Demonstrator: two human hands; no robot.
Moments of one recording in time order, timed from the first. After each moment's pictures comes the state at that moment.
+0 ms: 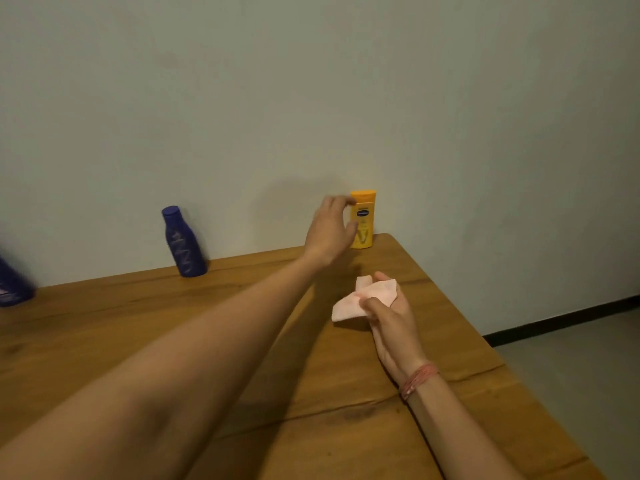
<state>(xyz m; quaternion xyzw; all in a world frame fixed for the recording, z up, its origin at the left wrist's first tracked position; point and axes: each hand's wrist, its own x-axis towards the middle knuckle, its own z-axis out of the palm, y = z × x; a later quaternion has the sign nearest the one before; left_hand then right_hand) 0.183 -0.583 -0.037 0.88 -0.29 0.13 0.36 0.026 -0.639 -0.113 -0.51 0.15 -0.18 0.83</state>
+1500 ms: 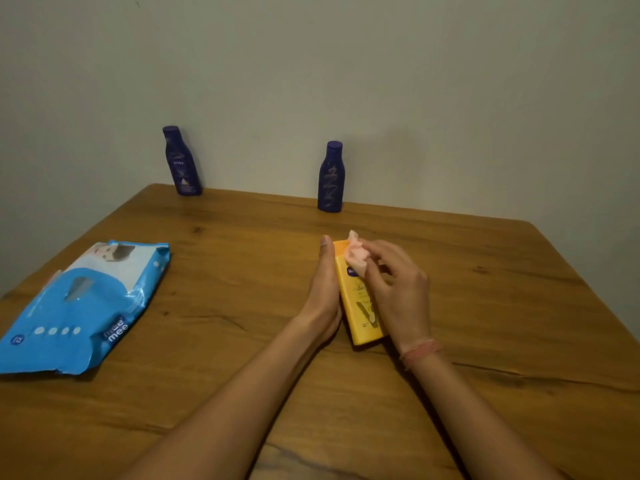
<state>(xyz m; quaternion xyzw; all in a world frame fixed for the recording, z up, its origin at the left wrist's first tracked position) 0.057 -0.338 -0.098 0.51 0.03 -0.13 0.85 0.034 -0.448 -0.096 -0.83 -0.12 -0.31 0.46</state>
